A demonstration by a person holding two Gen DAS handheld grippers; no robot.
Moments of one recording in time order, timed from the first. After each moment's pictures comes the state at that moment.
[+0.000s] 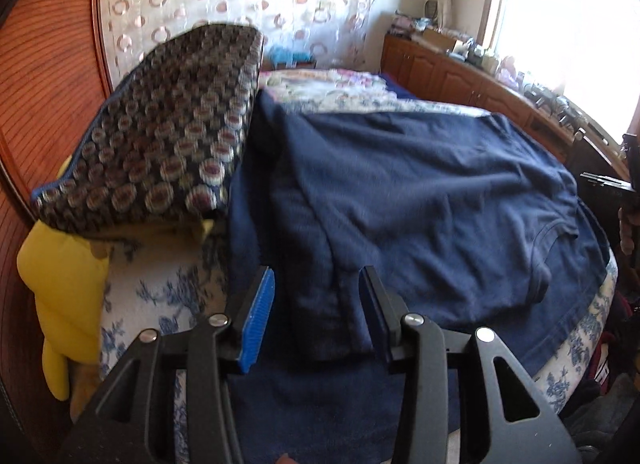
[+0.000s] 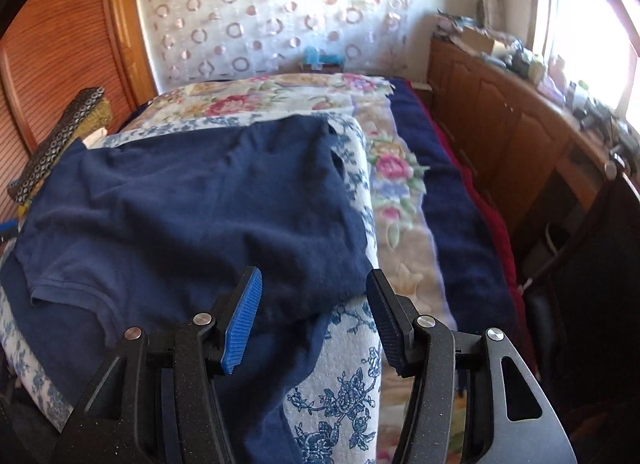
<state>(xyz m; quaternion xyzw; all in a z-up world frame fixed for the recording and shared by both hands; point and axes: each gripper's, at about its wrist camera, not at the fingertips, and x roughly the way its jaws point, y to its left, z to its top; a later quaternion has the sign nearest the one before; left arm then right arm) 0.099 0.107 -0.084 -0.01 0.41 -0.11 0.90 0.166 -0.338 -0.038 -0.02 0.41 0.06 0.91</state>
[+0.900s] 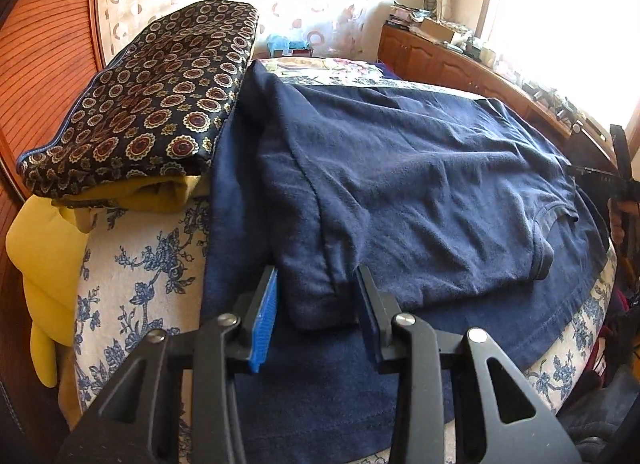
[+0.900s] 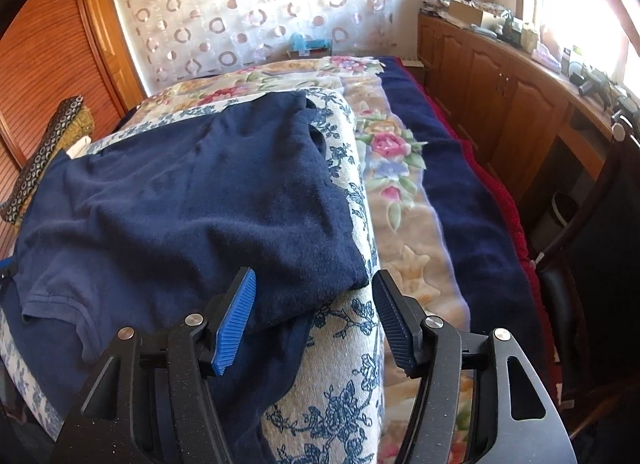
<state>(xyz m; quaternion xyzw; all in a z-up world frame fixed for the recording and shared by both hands) 0.087 0.101 -0.100 -0.01 0.43 -0.12 0.90 0.183 -0.355 -0.062 0.02 0.44 0.06 0.90</state>
